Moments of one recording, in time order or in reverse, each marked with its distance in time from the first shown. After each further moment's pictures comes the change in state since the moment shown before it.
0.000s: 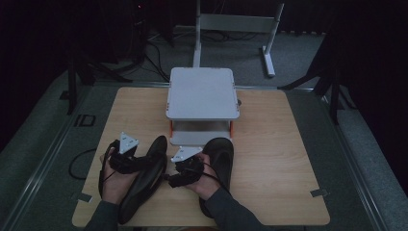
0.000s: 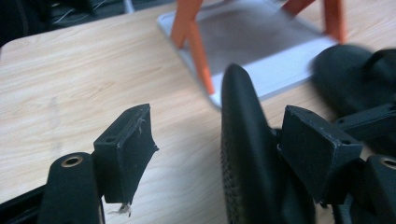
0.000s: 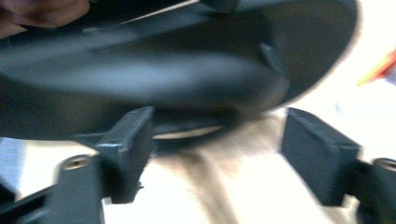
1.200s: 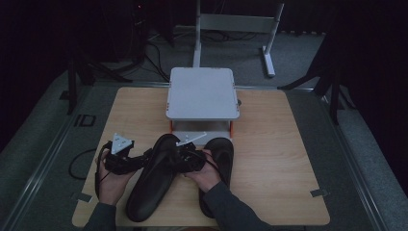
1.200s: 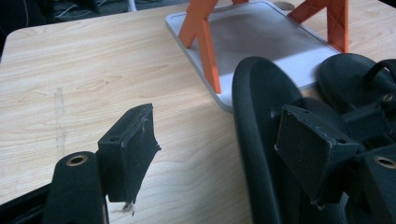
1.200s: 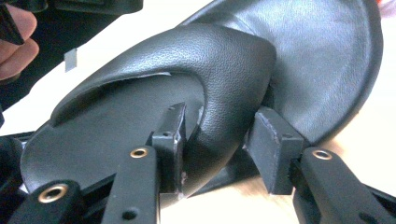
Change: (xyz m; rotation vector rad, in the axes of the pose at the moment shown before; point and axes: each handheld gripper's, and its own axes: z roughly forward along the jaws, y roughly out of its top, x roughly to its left) left arm 0.010 -0.006 -0.007 -0.041 -0.021 -0.067; right arm -0.029 0.013 -0.001 0.100 0.053 0.296
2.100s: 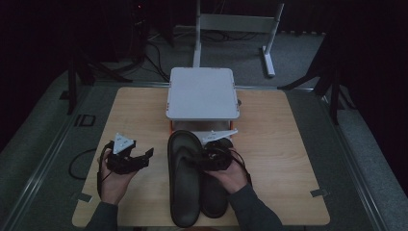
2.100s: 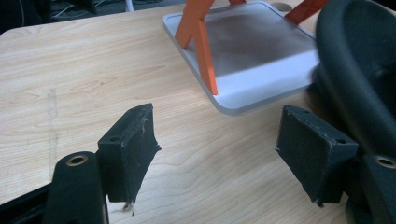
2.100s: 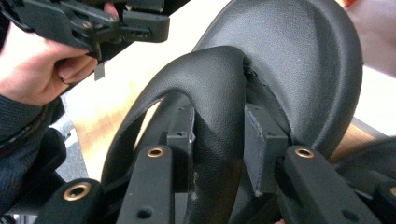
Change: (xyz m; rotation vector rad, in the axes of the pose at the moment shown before) left arm -0.002 0.000 0.005 -0.004 -0.010 -0.009; right arm -0.010 -0.010 -0.084 -0.089 0.021 0.004
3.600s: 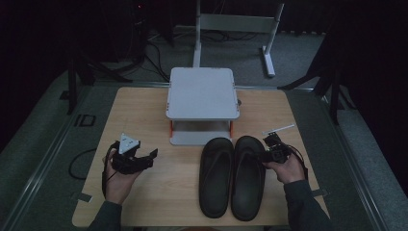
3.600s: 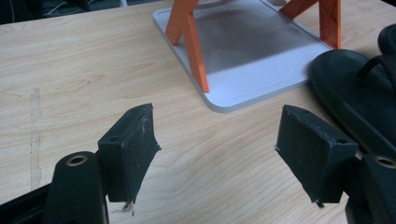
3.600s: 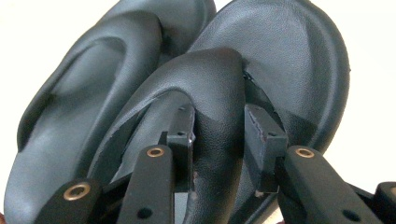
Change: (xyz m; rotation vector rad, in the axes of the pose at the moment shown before) left arm -0.006 -0.001 0.009 0.013 -0.014 0.012; right arm -0.126 -0.058 -0.099 0.238 -0.320 0.297
